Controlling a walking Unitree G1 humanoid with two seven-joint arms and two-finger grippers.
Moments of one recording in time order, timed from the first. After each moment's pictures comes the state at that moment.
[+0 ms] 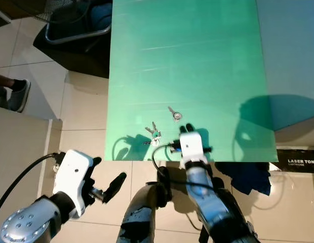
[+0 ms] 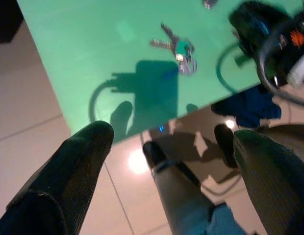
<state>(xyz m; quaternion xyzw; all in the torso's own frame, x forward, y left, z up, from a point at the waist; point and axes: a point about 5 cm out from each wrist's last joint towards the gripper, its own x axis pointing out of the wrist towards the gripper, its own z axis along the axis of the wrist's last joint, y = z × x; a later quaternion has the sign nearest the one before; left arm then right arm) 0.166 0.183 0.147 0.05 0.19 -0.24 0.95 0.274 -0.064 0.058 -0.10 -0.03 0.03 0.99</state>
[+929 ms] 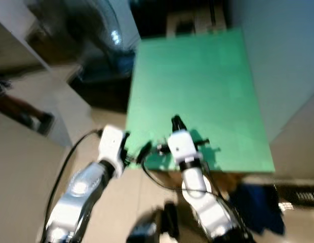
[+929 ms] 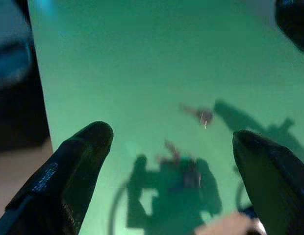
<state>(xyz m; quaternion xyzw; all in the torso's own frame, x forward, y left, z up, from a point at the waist) 0.263 0.135 0.108 0.01 0.10 -0.26 0.96 0.266 -0.041 0.105 -0.16 -0.14 0.09 0.97</state>
